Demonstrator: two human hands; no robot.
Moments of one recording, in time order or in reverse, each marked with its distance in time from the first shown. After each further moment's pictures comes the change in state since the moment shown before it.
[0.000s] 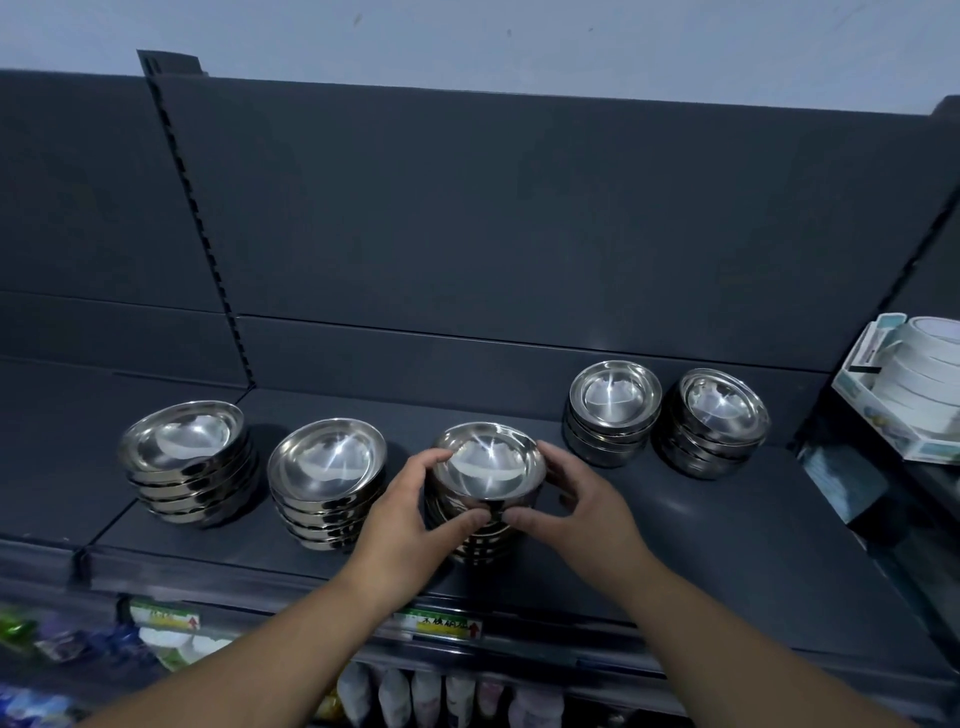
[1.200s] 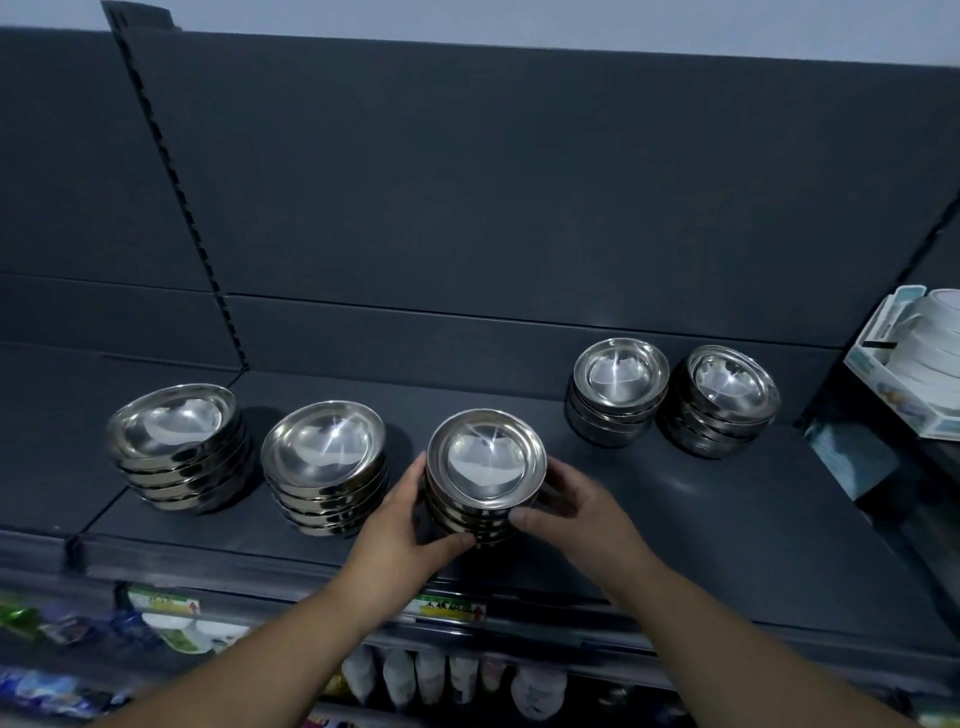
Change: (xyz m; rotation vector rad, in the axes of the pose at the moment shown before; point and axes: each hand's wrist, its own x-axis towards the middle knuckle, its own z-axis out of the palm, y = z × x) left_hand -0.005 -0.038 0.007 -0.135 -0.124 -0.148; right_hand -0.002 0.029 0.013 0.352 -0.112 0.211
